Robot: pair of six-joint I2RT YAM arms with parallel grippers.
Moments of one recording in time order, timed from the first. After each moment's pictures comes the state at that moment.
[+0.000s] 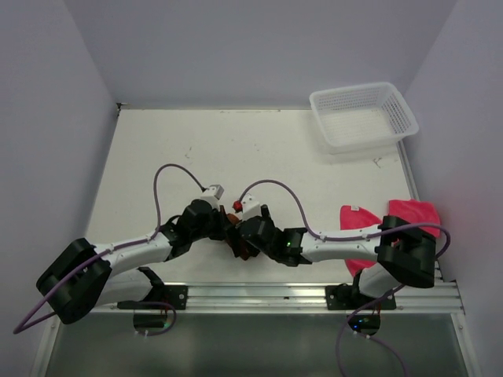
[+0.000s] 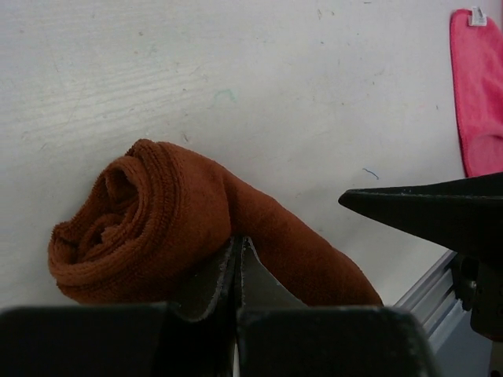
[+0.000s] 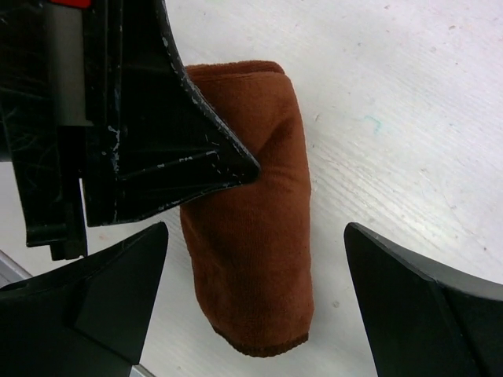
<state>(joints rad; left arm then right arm) -0.73 1.19 0.36 0.21 0.08 -0.70 1.25 1.50 0.77 0.03 0.47 0.49</state>
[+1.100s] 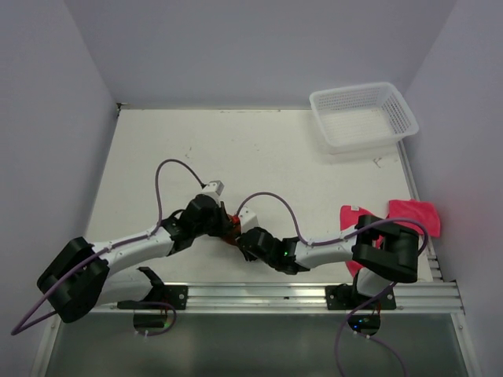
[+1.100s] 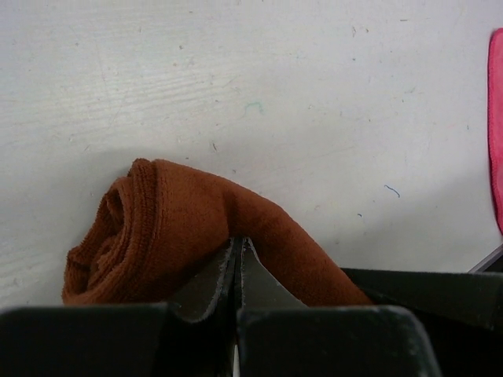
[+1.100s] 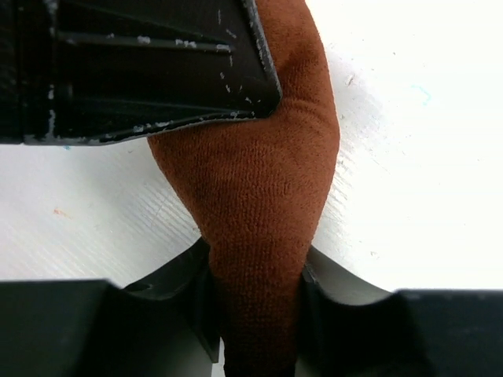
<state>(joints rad) -0.73 1.19 0.43 0.06 0.00 -0.70 1.27 1.63 0.67 0.26 0.42 0.41</state>
